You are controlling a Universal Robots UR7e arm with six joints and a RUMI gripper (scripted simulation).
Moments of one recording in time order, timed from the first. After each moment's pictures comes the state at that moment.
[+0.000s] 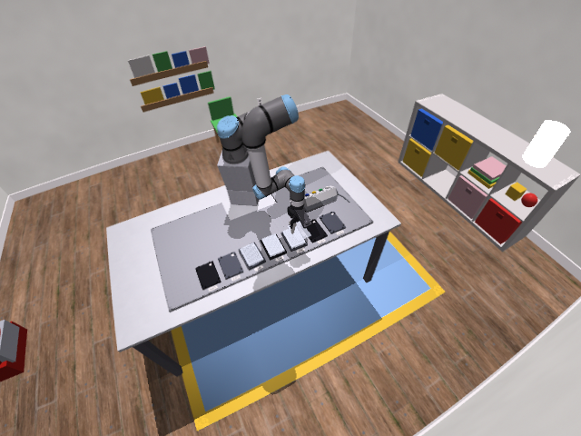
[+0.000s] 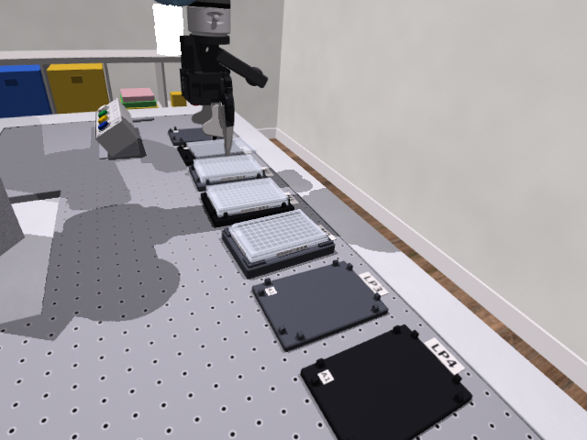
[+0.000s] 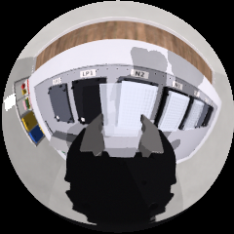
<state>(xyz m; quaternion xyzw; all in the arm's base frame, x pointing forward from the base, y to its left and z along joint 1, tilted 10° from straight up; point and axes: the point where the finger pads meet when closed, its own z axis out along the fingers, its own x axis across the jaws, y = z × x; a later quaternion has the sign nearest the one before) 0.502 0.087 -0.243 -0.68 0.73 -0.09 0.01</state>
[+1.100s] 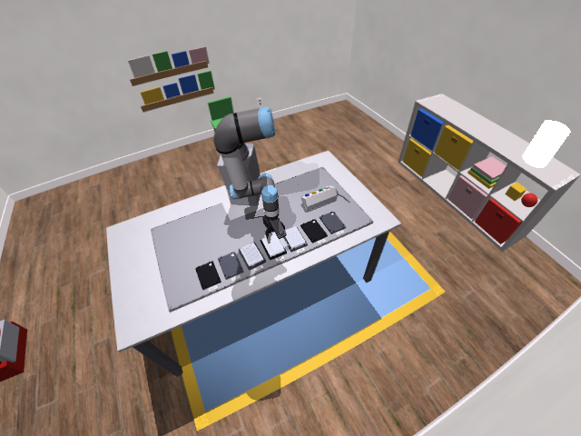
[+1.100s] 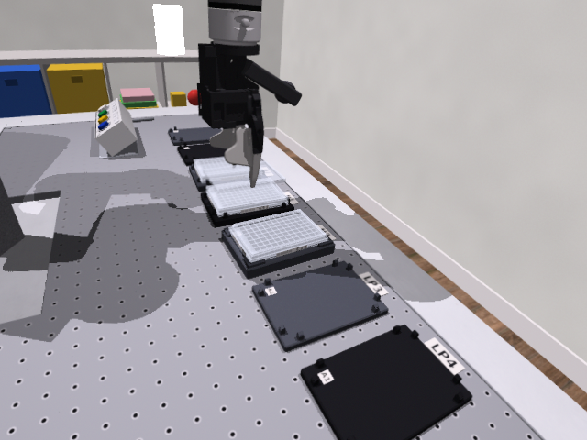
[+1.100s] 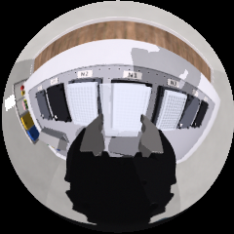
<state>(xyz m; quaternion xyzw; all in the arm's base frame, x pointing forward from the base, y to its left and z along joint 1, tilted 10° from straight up) 0.485 -0.056 -0.229 -0.68 0.73 -0.09 0.01</state>
